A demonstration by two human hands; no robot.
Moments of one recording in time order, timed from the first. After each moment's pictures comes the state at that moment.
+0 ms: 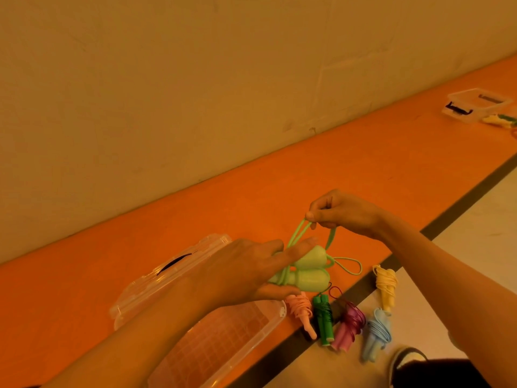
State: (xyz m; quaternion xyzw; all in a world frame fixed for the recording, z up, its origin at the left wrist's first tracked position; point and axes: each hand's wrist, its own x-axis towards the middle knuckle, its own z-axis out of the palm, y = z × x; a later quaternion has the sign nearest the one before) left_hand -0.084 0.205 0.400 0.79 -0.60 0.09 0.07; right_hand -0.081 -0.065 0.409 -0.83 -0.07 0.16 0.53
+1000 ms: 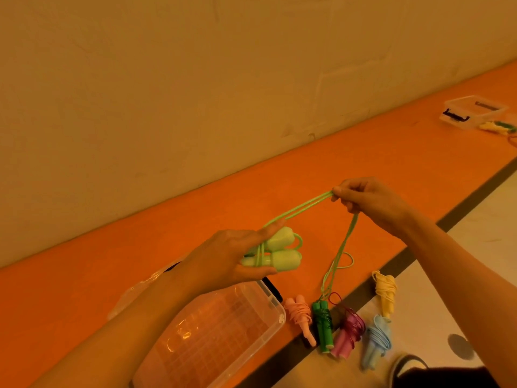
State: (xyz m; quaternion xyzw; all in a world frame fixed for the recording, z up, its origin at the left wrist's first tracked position) left_hand -0.055 0.227 0.398 0.83 -0.50 -0.04 0.24; right_hand -0.082 -0.105 0.420 -0.81 0.02 0.00 0.59
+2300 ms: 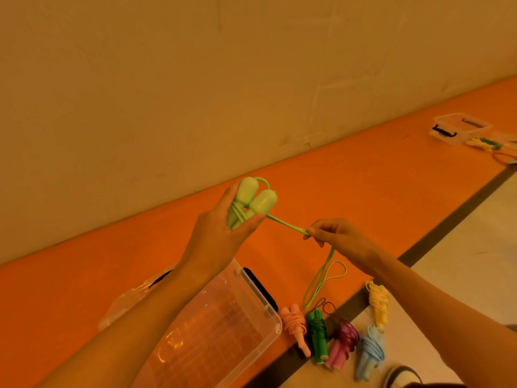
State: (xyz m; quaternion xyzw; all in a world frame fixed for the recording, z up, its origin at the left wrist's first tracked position) left_hand -0.044 0.213 0.422 0.82 -0.23 0.04 0.53; right_hand -0.093 -0.064 0.377 -0.83 0.03 0.06 0.55
